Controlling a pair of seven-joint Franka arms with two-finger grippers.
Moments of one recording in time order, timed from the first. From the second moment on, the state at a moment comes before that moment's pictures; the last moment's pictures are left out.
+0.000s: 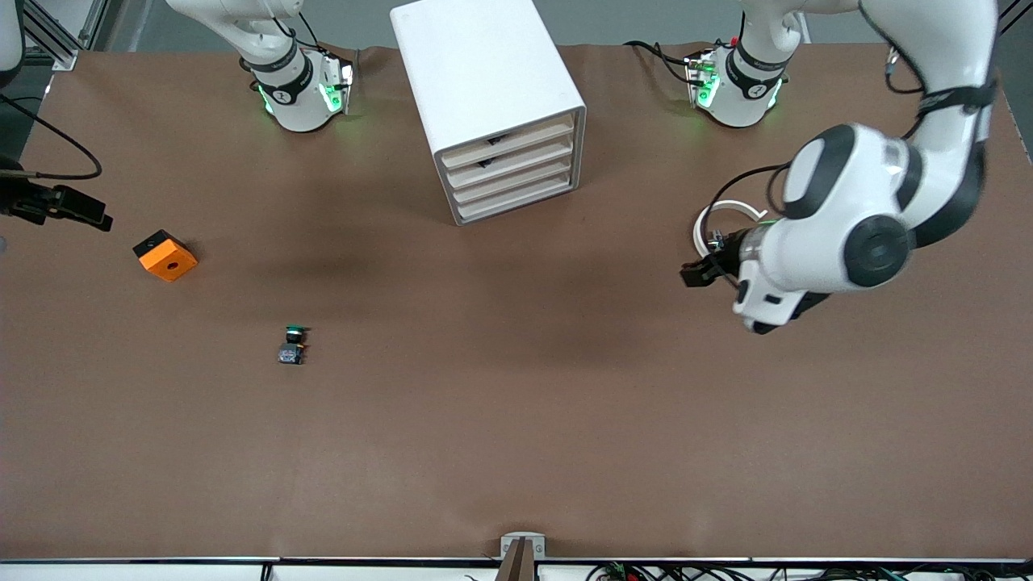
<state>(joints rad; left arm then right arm) -0.13 0.38 -0.23 -1.58 -0.16 1.61 -0.91 -0.05 -0.01 -0.09 -1.71 -0.04 1.60 -0.03</state>
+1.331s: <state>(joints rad) -0.35 0.78 -0.23 -1.46 -0.56 1.69 -1.96 0.10 0.26 -0.06 -1.90 0.02 2.17 0.16</state>
